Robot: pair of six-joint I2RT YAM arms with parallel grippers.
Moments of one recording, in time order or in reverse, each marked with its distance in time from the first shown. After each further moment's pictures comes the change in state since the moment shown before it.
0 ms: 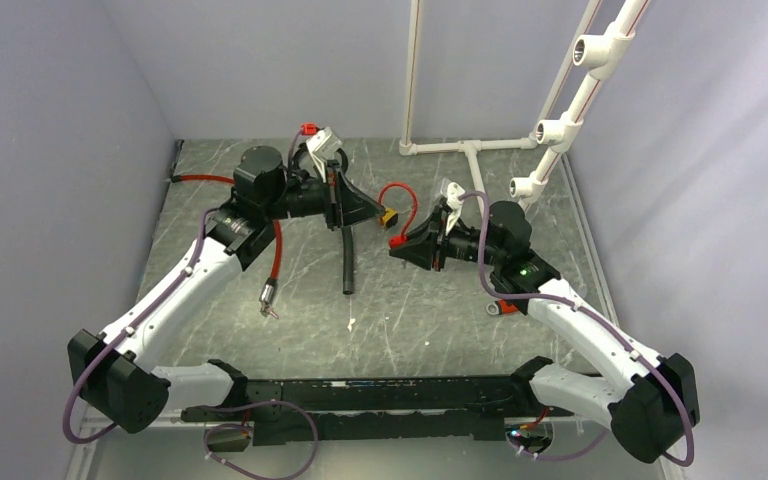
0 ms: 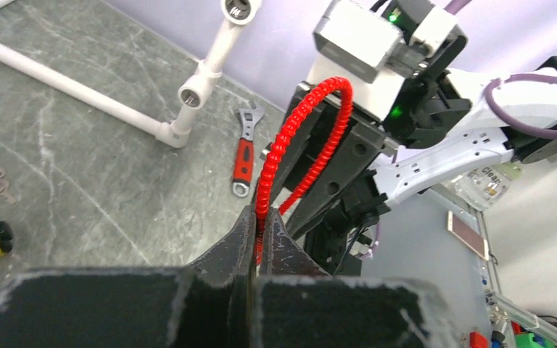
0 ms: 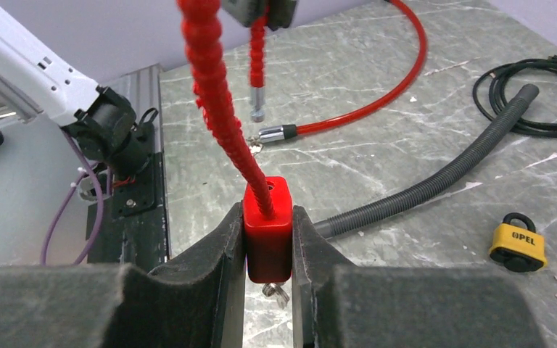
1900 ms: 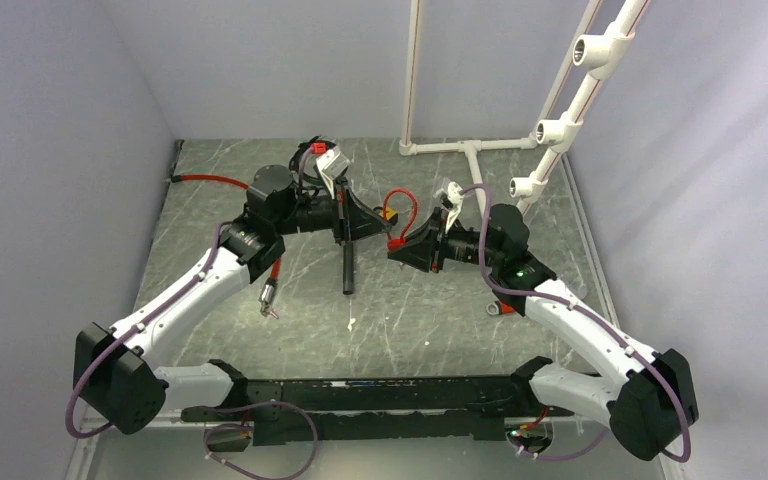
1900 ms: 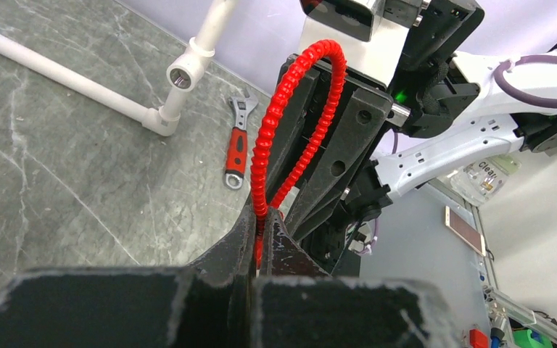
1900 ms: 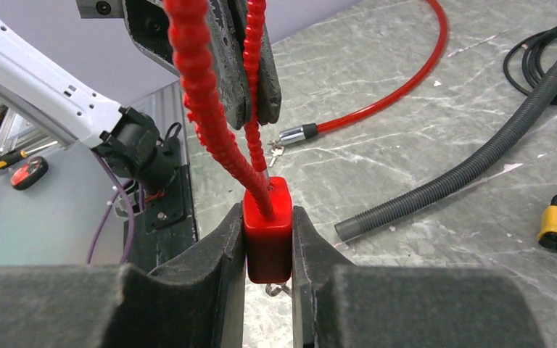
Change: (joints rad) left arm -0.053 -0.003 -0.141 0.153 -0.021 -0.044; right arm -0.007 0.005 -0.039 0.082 0.017 0.163
